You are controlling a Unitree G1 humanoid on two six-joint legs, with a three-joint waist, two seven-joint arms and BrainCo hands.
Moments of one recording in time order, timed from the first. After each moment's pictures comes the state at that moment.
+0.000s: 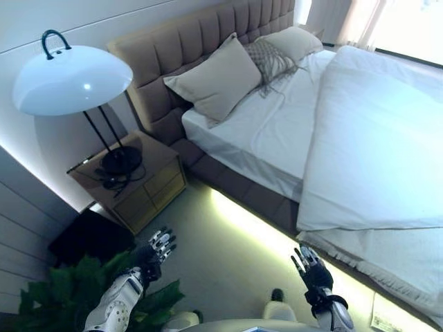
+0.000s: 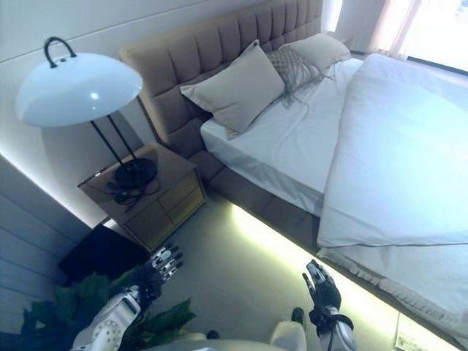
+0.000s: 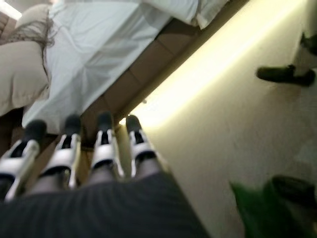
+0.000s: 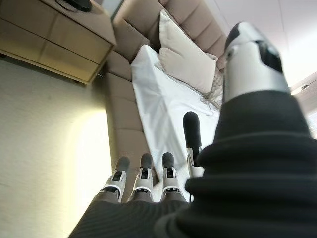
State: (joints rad) left arm 0.25 0.40 -0.15 0.34 -0.89 0.07 -0.24; right arm 0.34 -0.29 0.20 0.33 0.98 -0.19 0.04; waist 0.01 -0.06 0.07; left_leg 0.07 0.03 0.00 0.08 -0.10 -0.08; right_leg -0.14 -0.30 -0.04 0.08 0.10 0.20
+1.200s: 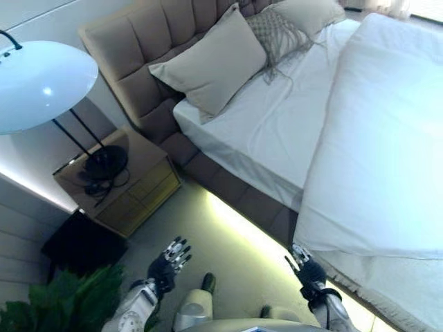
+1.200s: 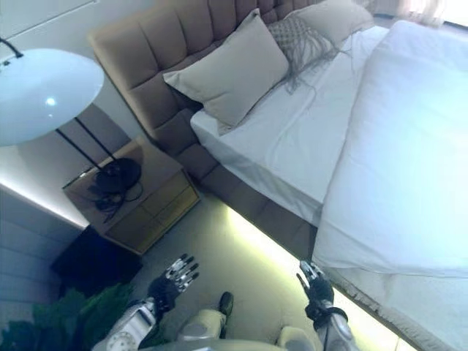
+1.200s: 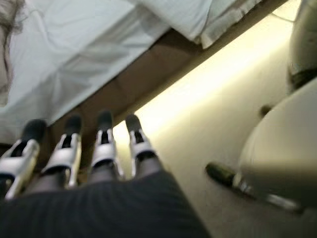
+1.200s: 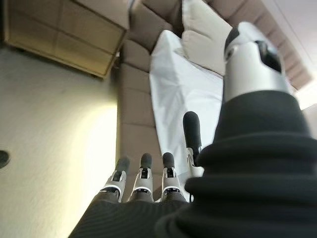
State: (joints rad) left arm 0.22 0.35 -0.18 0.39 -0.89 0.06 -0.28; right arm 0.29 -0.29 0.25 0.40 1.01 -0.14 0.01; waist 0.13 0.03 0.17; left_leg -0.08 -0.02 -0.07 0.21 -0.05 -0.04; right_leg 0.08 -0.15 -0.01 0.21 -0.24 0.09
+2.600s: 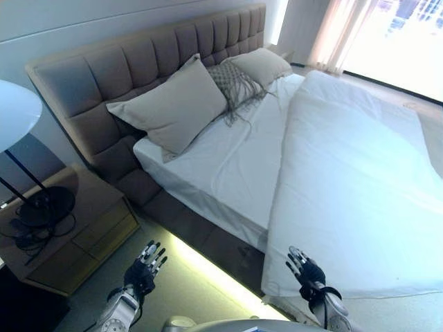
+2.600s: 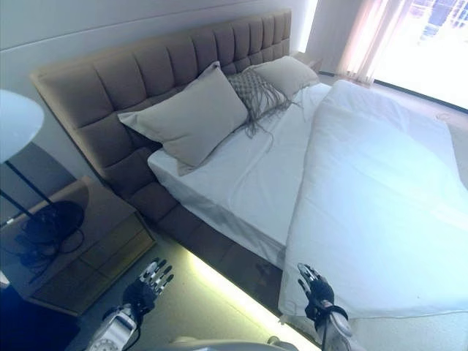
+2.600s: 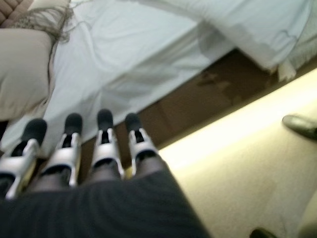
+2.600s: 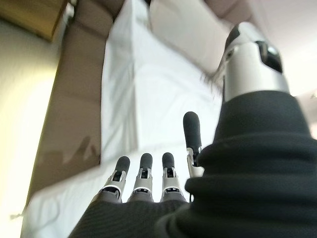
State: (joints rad) left arm 0.25 0.33 -0.14 0.45 -0.97 0.02 -0.25; right arm 0.28 -0.33 0.22 0.49 0.94 -0.08 -0.05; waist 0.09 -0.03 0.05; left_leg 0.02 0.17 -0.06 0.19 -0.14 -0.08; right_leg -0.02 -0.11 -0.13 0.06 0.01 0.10
